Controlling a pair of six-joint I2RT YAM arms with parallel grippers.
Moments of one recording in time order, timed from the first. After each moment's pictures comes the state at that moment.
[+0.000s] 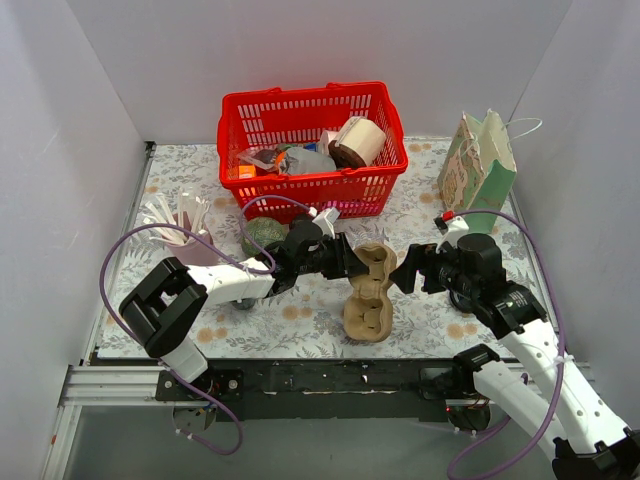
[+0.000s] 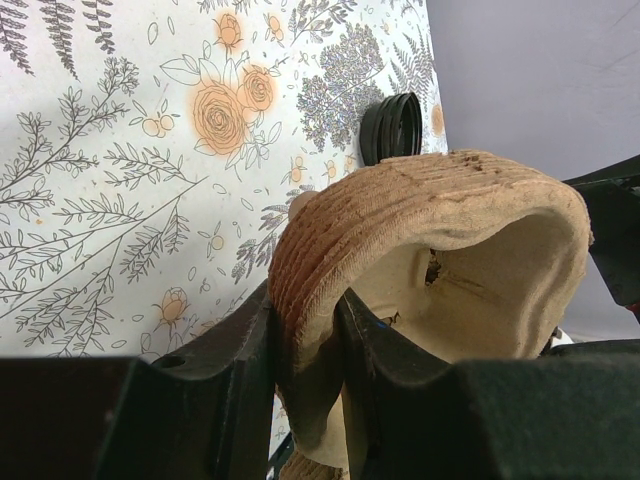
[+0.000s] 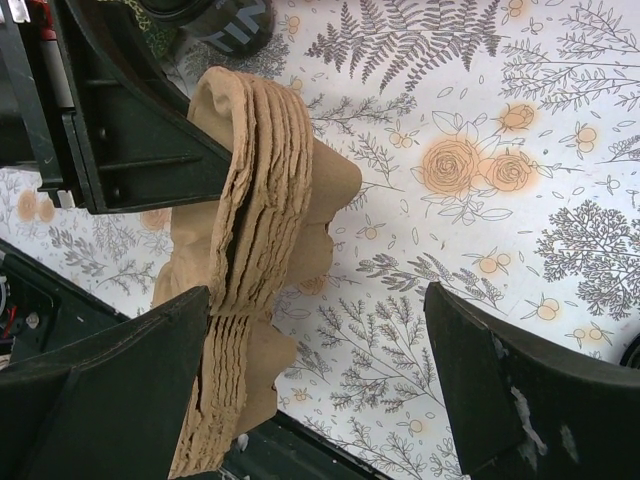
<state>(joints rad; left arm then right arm) -0.84 1.61 0.83 0.36 0.29 -0.93 0.45 0.66 0.70 -0.60 -0.21 0.37</state>
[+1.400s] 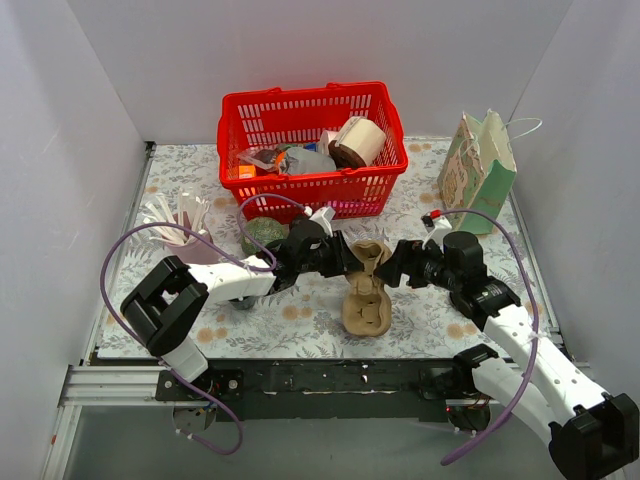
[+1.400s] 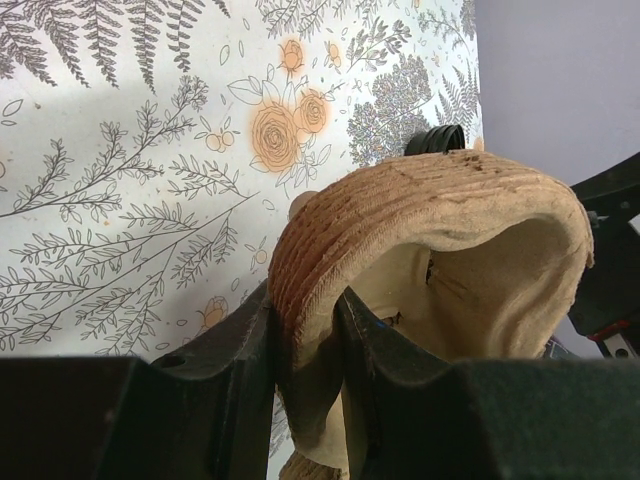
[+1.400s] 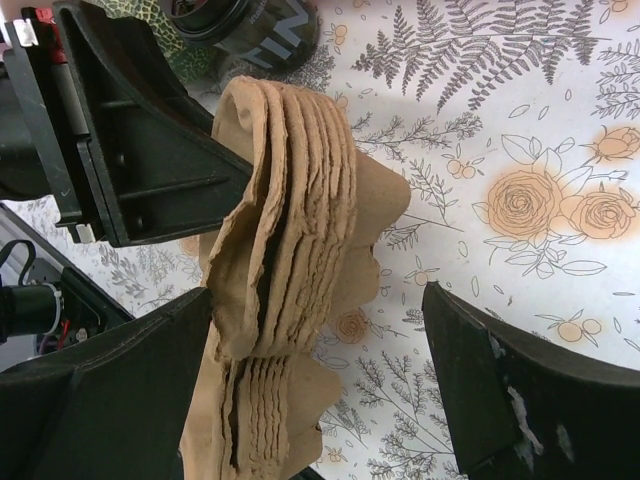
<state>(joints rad) -0.84 1.62 0.85 0.28 0.20 -0.94 0.44 0.79 0.55 -0.28 -0.32 0.47</state>
